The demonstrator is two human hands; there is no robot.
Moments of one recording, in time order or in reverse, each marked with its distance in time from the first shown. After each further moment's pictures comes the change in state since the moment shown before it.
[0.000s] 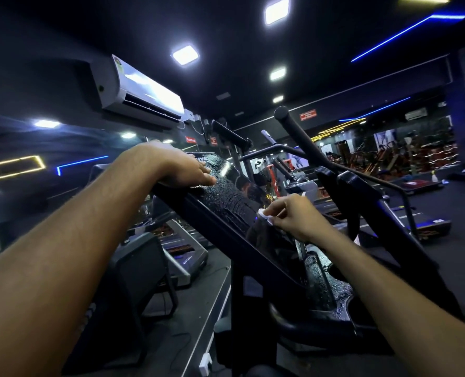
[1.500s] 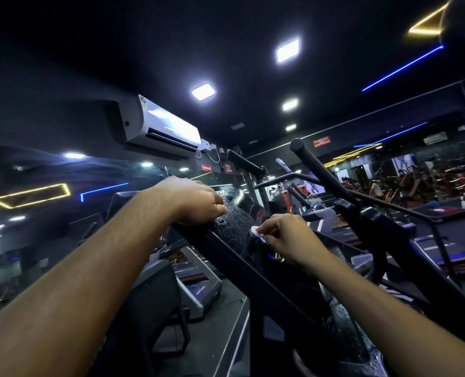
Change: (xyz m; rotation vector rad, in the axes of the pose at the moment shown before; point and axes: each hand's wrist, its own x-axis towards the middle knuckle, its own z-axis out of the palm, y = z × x) left_hand -0.039 0.007 -0.006 0.026 0.169 -0.040; right_hand 0.027 -0.052 0.012 -0.023 0.075 -0.137
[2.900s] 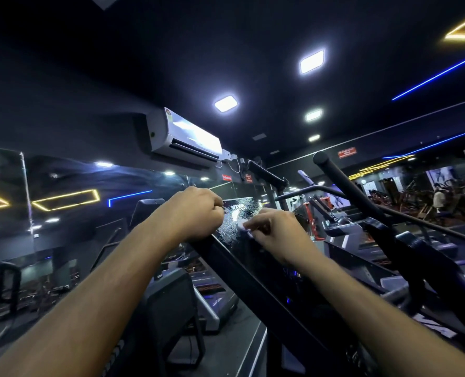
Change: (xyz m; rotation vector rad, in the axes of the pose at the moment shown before) left_hand -0.003 -0.020 0.024 -0.396 0.353 -0.187; right_hand 0.043 -0.038 0.012 0.122 0.056 -0.198
